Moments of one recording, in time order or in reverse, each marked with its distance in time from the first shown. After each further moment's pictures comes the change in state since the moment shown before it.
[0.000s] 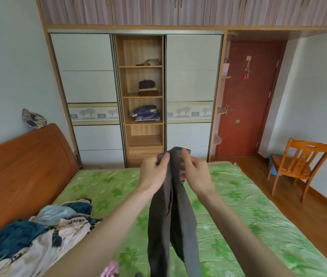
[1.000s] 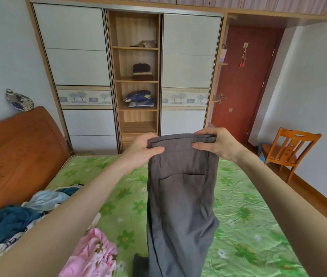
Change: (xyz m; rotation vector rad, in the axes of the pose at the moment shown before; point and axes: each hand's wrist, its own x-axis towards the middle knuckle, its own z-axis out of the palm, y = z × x) left_hand 0.031 -0.005 -0.073 0.072 -0.395 0.112; right_hand 0.057 -0.007 -0.067 -0.274 -0.364 -0.205
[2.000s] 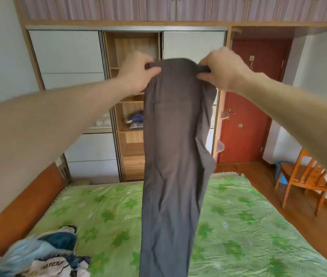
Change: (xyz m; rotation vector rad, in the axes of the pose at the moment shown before) left_hand 0.318 0.128 -0.096 0.702 0.386 0.392; right_hand 0.286 -0.076 -0.123 -1.026 0.274 -0.255
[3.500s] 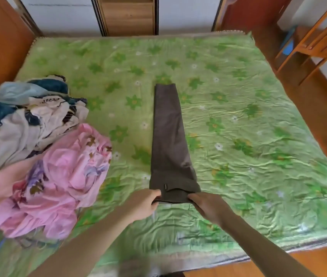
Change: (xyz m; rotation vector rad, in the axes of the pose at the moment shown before) left_hand -0.780 -0.002 0.225 -0.180 -1.282 -0.338; right_hand -0.754 -0.186 0.273 0.400 -1.096 -0.039
